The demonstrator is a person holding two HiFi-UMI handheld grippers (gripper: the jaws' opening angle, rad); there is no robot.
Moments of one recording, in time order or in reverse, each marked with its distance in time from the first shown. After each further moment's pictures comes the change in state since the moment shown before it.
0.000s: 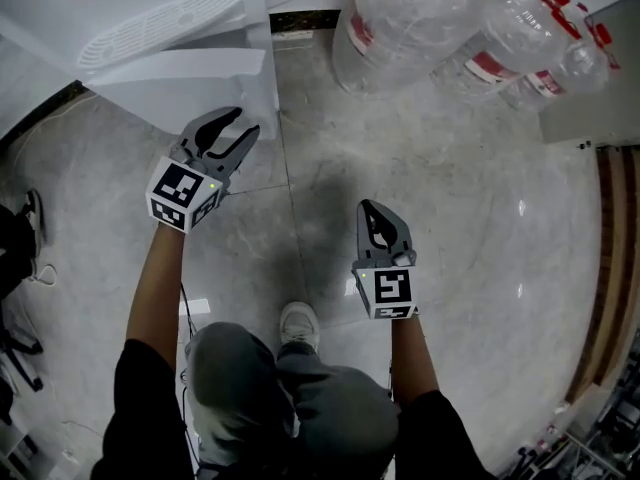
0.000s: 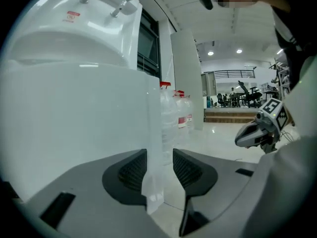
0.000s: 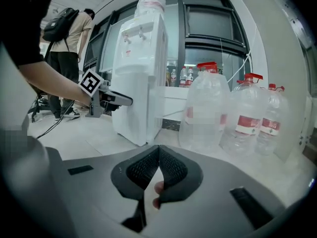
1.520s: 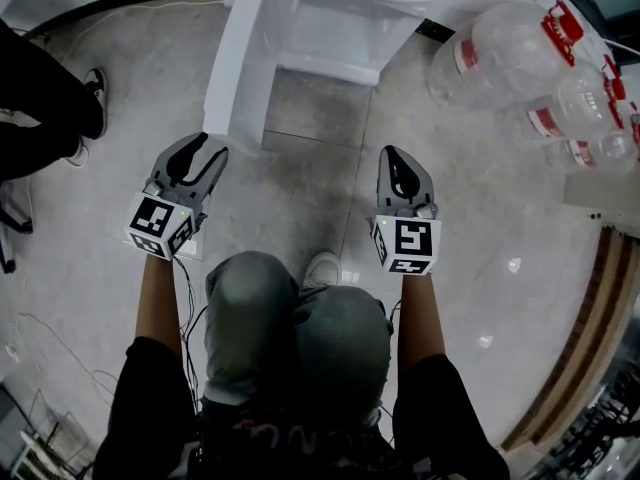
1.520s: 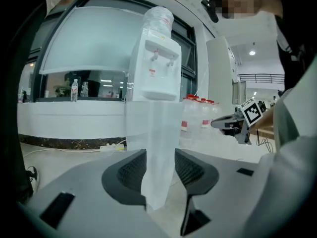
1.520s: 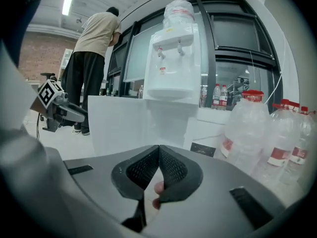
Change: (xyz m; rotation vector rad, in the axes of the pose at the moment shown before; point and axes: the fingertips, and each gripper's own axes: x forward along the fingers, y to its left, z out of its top) left arm -0.323 -0.007 -0.067 -0.272 0.056 0.399; right arm 0.001 0.141 0.114 -0.138 -0.118 0.210
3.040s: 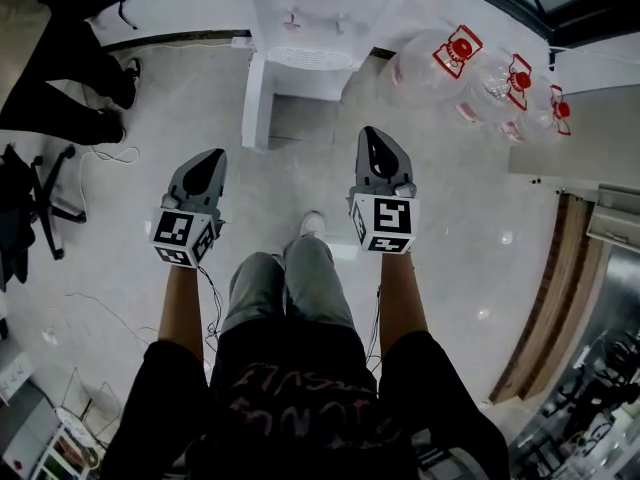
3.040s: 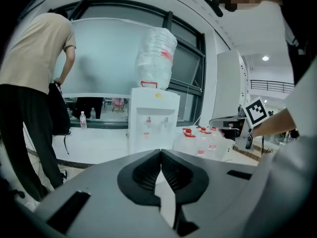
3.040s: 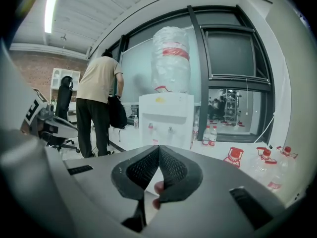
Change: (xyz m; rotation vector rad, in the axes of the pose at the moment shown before) left arm -0.168 -0.065 0.383 -0.087 0.037 0.083; right arm -0.170 -0.037 0.397 0.093 -0.031 -0.036
